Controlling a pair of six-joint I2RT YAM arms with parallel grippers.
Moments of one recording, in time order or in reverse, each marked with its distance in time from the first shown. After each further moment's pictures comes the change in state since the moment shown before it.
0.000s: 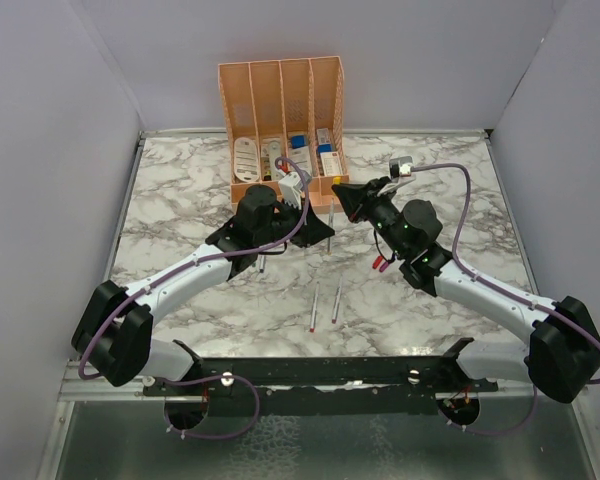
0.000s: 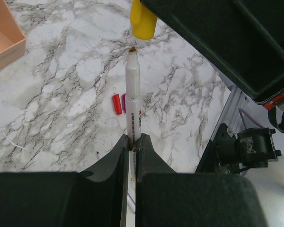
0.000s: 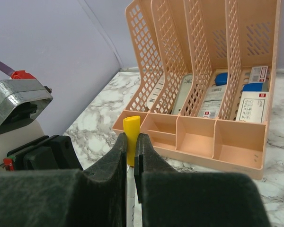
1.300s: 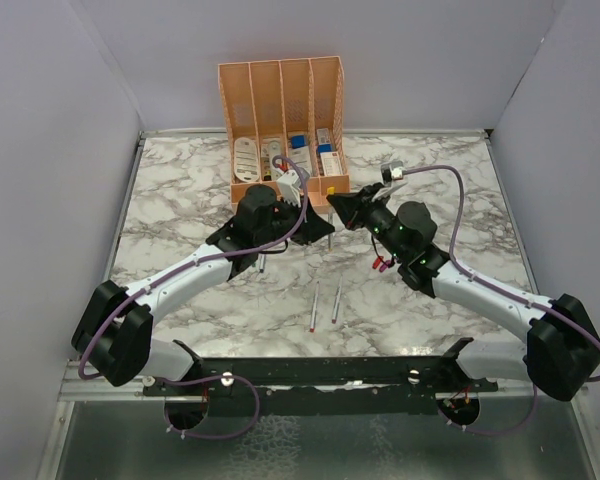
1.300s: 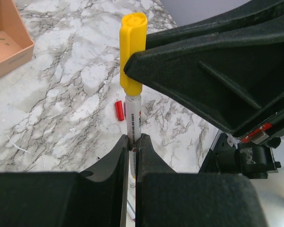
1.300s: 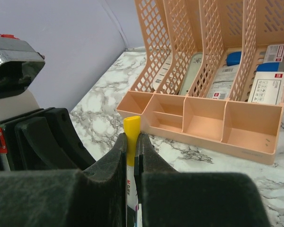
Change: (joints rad) left arm 0.000 0.000 0.002 0.021 -0.042 -0.019; right arm 0.008 0.012 -0.019 -0.031 -0.054 0.020
